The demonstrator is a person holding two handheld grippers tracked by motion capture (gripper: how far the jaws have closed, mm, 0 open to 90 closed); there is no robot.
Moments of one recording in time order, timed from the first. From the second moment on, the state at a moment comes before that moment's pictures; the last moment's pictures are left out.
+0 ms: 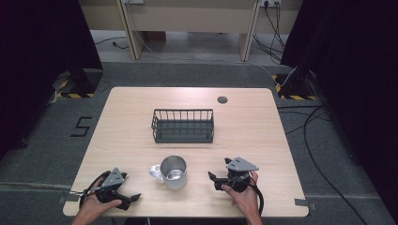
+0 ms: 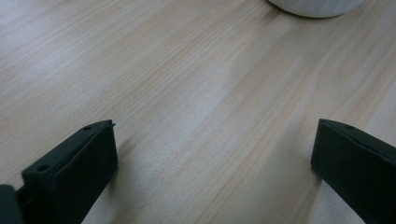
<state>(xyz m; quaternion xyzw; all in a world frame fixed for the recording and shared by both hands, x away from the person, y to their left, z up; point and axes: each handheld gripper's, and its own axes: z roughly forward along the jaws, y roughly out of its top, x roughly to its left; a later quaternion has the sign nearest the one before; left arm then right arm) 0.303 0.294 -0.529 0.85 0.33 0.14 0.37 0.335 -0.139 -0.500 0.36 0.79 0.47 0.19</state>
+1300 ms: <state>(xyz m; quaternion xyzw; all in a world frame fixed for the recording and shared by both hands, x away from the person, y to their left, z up) 0.305 0.294 -0.529 0.85 0.33 0.14 0.37 0.313 -0.095 -0.470 0.28 0.78 0.54 0.16</state>
